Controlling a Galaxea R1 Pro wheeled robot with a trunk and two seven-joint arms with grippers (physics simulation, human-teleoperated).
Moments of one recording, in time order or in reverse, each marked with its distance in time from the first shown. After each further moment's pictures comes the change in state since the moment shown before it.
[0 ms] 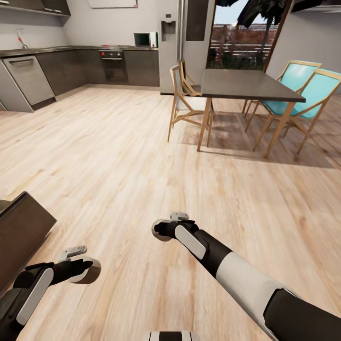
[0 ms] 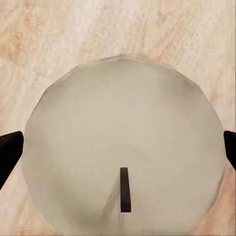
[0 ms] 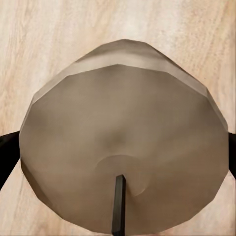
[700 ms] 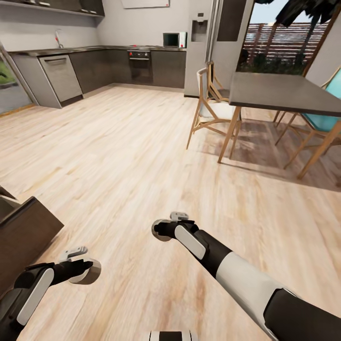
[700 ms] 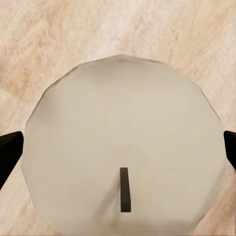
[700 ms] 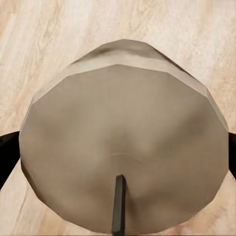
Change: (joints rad) left arm 0.000 0.000 -0.005 0.002 -0.002 0.000 0.000; right arm 0.000 0.000 0.003 0.000 0.002 0.000 0.002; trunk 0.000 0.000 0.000
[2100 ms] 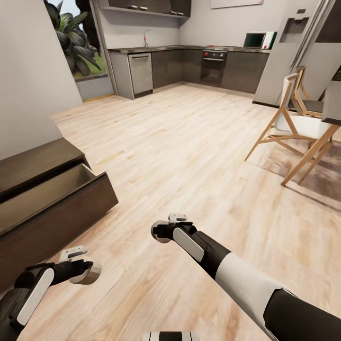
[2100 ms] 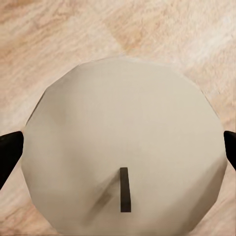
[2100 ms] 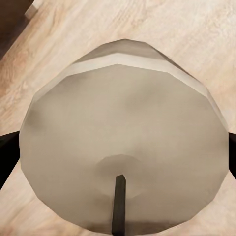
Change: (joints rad) left arm 0.000 -0.001 0.000 0.001 0.002 0.000 0.000; right arm 0.000 0.001 0.041 -0.002 0.007 0.001 -0.007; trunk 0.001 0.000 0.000
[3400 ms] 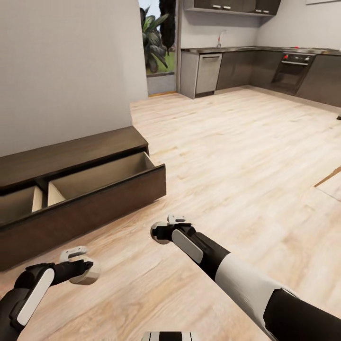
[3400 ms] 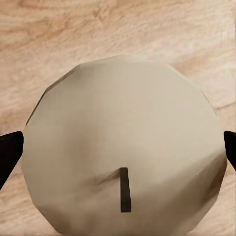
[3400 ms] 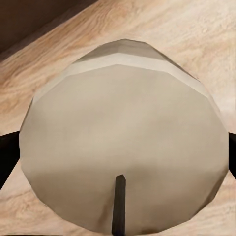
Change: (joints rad) left arm 0.000 -0.001 0.000 0.002 0.002 0.000 0.000; right arm 0.000 0.000 0.030 0.000 0.000 0.000 0.000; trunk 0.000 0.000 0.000
